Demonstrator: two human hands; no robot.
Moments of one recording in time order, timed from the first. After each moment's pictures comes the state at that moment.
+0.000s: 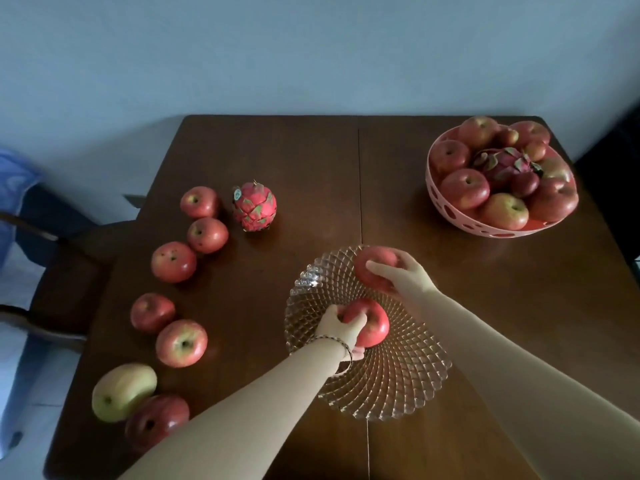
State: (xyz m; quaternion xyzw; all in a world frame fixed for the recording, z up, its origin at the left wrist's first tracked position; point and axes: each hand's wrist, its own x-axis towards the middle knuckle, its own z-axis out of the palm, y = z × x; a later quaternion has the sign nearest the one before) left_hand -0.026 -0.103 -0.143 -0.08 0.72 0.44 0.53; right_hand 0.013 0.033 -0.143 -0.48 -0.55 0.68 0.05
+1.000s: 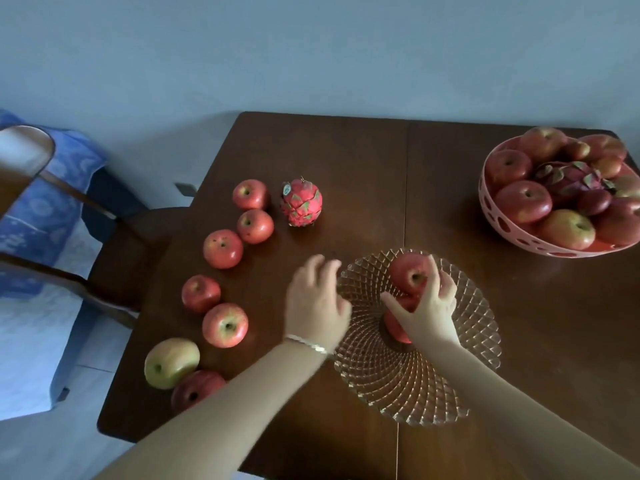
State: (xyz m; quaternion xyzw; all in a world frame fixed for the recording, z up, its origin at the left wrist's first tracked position) left_hand -0.076 -0.166 -0.121 0.33 0.92 0.20 0.00; right_hand 0.019 -0.027 -0.149 -0.45 -0.79 0.42 0.05
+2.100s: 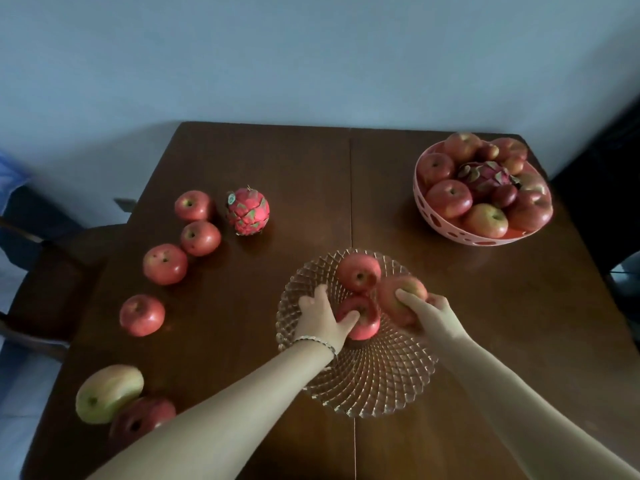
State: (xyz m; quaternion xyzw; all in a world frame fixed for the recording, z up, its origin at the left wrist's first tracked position) left_hand -0.031 -0.109 -0.121 0.19 0.87 0.28 0.35; right_hand 0.075 0.024 -0.129 -0.54 -0.49 0.68 0.07
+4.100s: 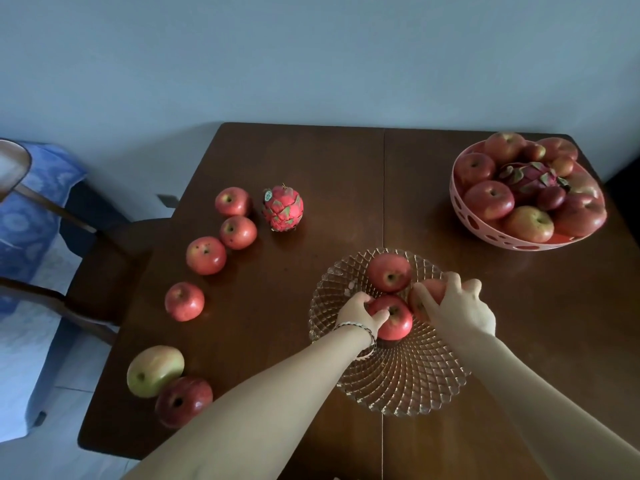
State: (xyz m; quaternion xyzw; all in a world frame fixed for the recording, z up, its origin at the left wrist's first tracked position) left_hand -0.034 -0.096 -0.151 0.10 0.82 0.35 0.44; right_hand 0.057 0.022 -0.130 -0.50 -0.84 0.20 -0.07
